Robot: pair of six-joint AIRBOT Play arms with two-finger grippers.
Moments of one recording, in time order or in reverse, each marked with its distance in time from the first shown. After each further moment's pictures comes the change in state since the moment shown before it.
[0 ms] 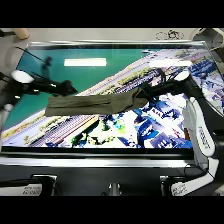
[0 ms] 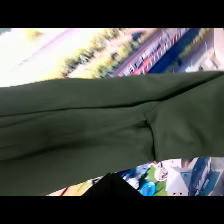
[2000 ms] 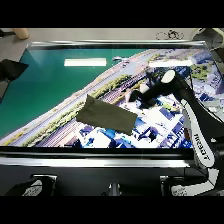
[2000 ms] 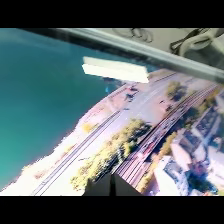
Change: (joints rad) left arm 0.341 0.483 -0.060 -0.075 0.038 0.164; right arm 0.154 0.072 -0.058 -0.285 0.062 0.166
